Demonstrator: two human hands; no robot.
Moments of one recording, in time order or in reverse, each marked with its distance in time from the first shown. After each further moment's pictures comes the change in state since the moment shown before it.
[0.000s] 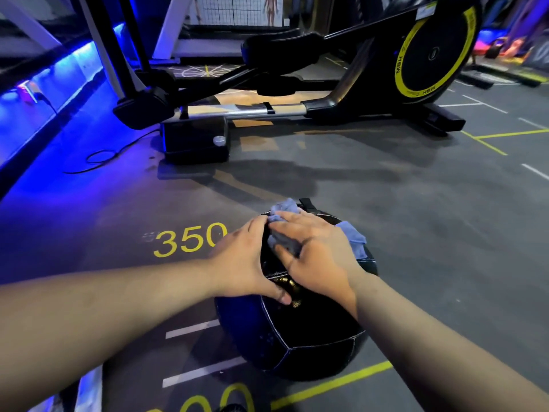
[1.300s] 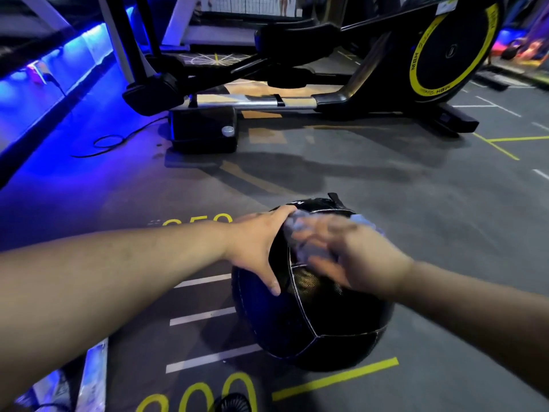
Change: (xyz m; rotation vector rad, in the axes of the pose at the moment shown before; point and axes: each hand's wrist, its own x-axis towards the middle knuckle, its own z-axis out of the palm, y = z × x) left_hand 0.031 -0.016 -0.014 0.043 -0.268 0.161; right_hand -0.004 0.026 -0.036 -0.115 -0.332 -0.336
